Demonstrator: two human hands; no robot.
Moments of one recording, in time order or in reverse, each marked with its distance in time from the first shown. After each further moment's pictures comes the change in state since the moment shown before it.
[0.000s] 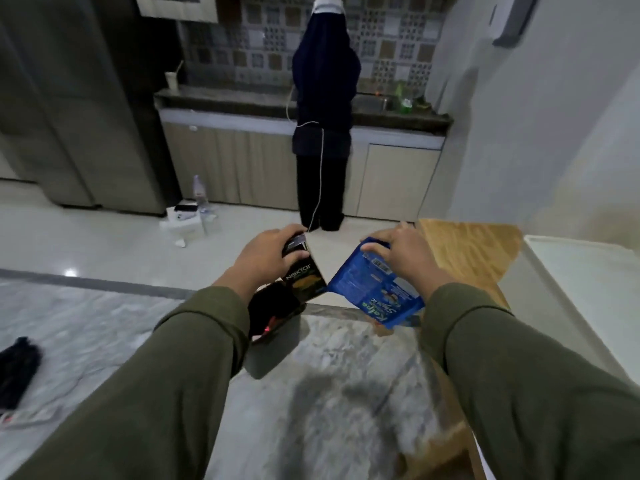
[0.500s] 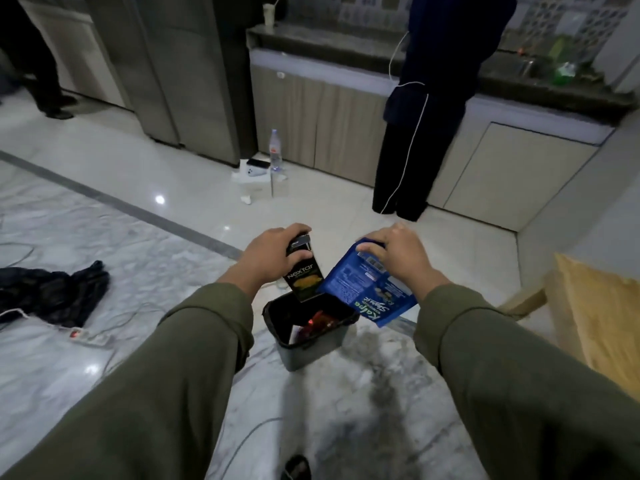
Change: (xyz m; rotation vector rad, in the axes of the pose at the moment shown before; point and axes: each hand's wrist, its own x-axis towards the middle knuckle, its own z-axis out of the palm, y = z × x) left_hand 0.095 -0.195 0.050 0.024 -0.016 -0.346; right_hand 0.230 -0.026 0.190 0.116 -0.210 -0.284
